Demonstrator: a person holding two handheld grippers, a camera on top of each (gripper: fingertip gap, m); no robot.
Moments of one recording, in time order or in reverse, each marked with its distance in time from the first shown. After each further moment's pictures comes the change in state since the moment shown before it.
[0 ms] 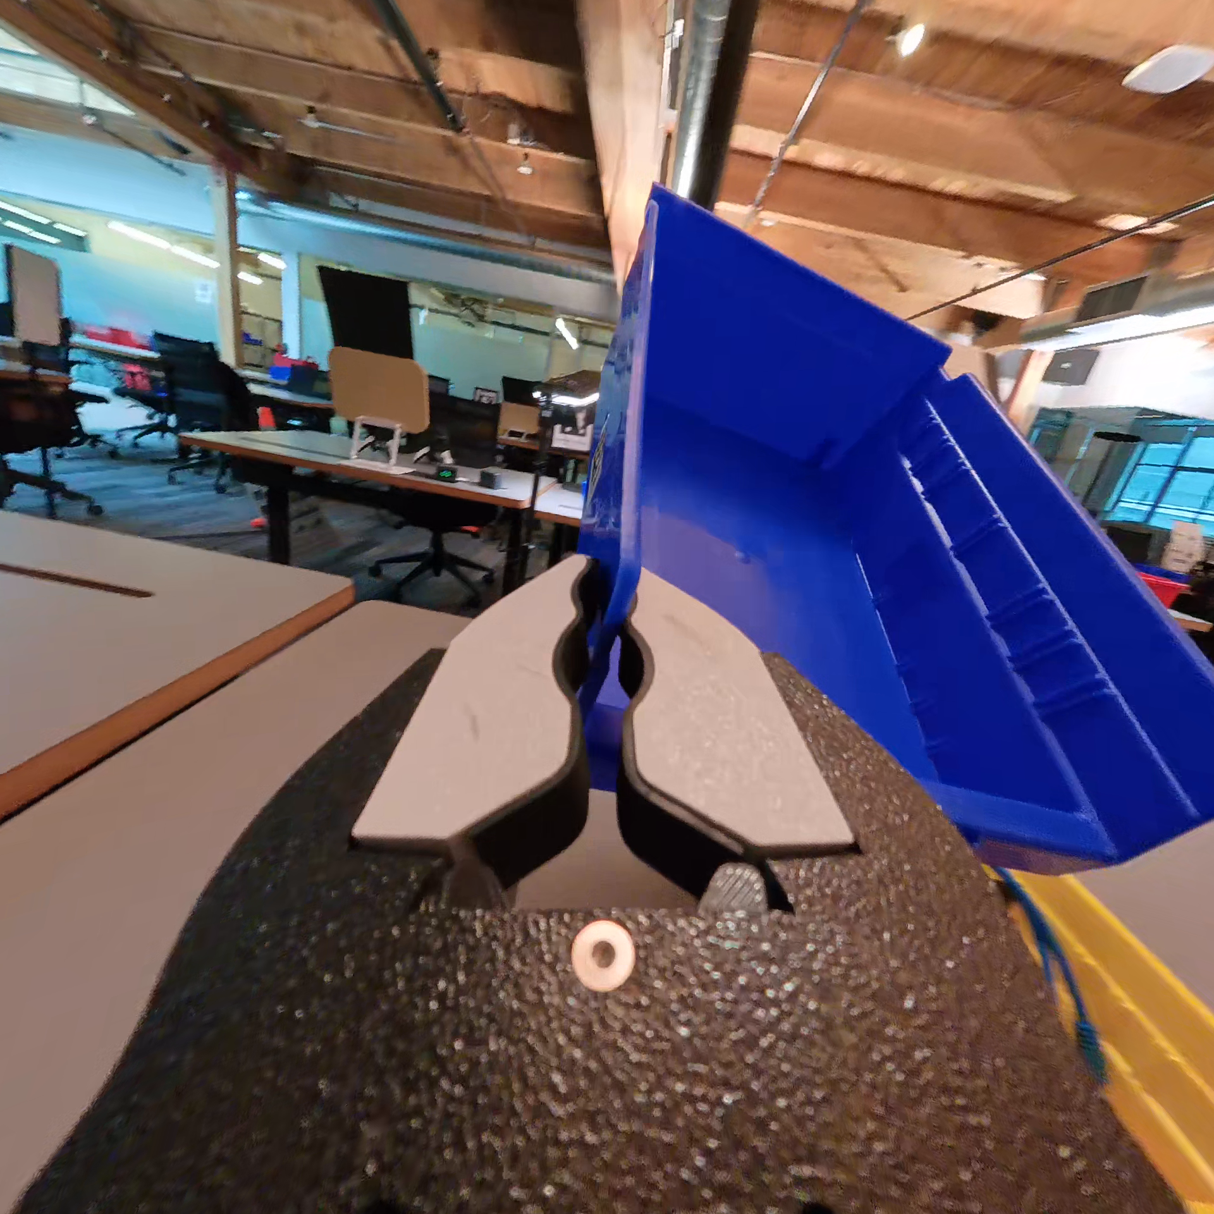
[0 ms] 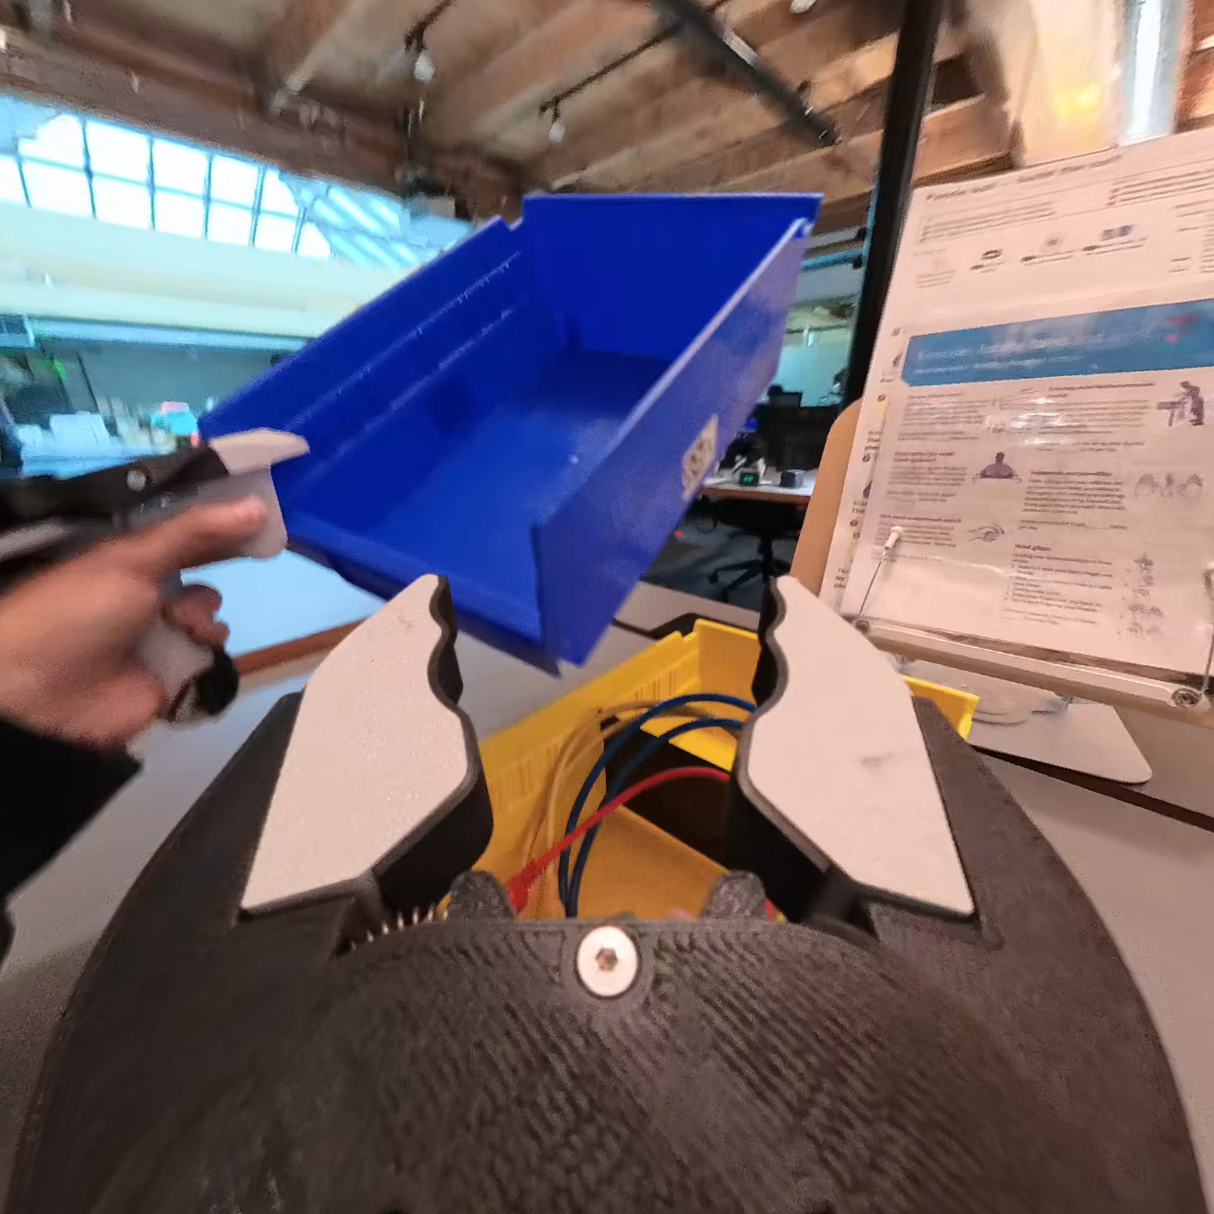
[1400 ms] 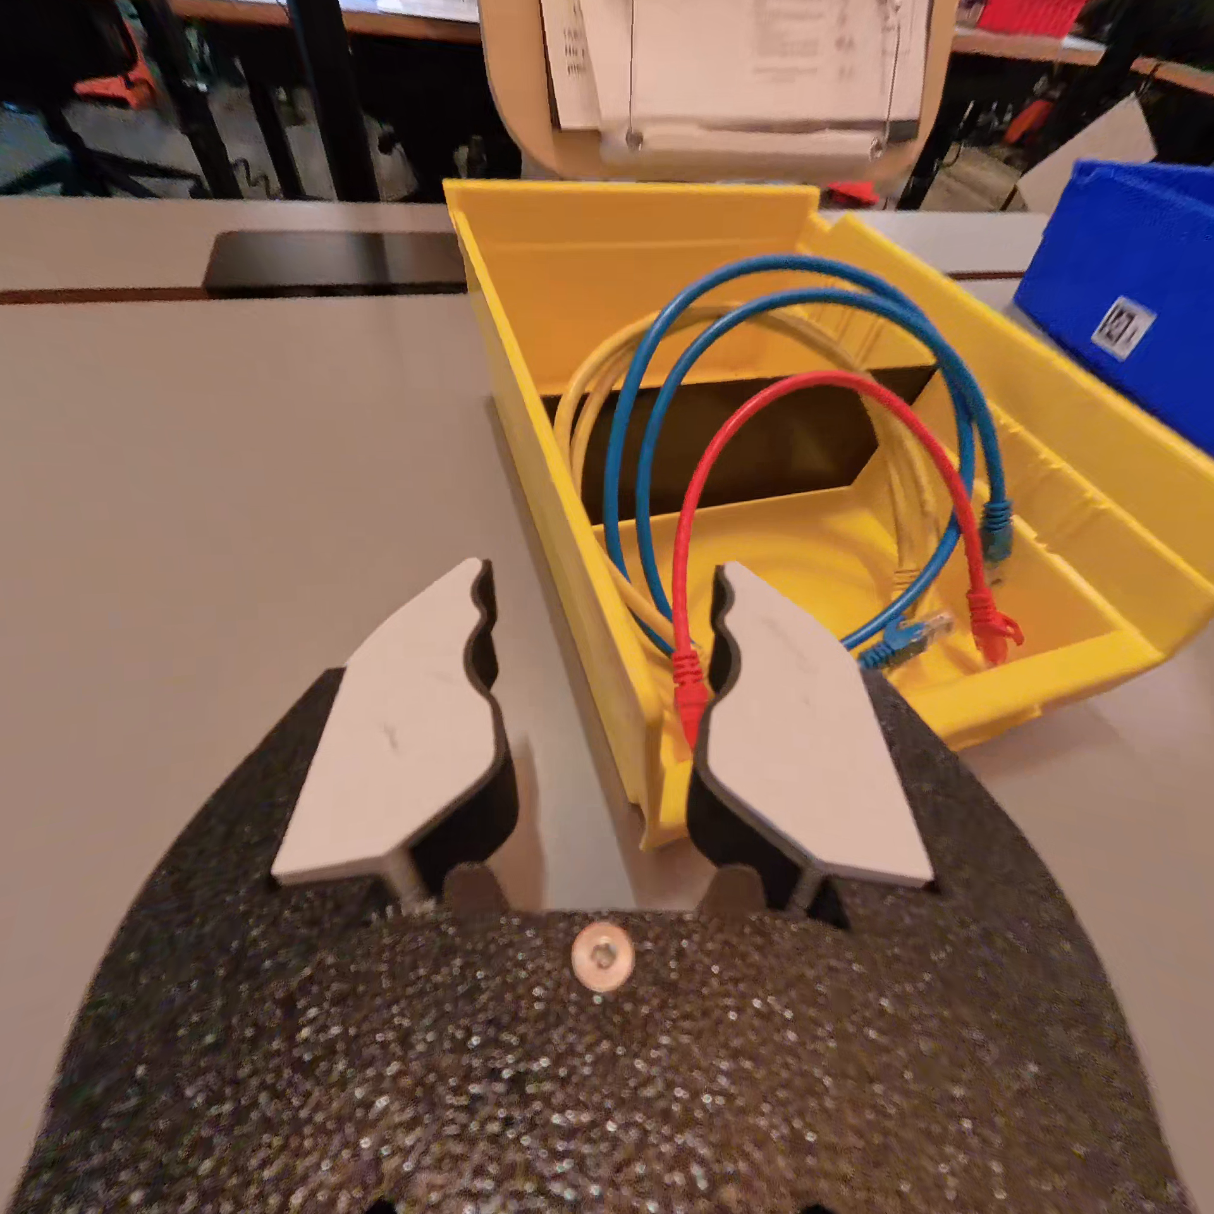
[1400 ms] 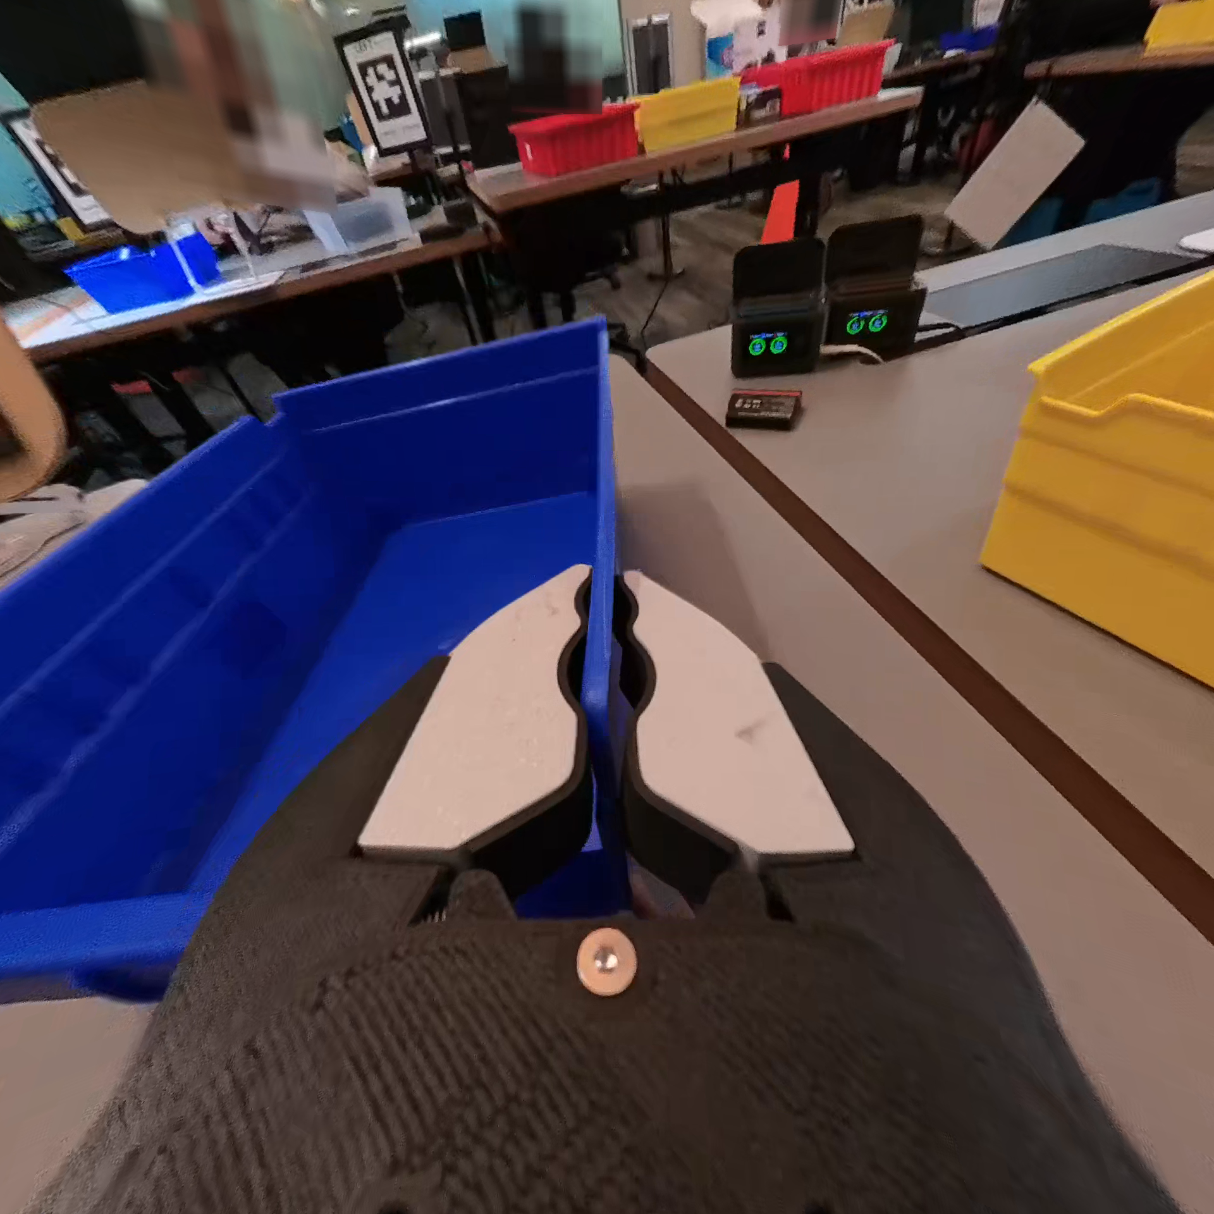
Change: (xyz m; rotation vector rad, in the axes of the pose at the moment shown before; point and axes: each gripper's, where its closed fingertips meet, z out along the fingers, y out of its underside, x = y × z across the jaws) left arm 0.073 0.206 -0.018 -0.668 0.325 0.110; right arm 0.451 0.062 -0.298 -0.302 1.047 0.121
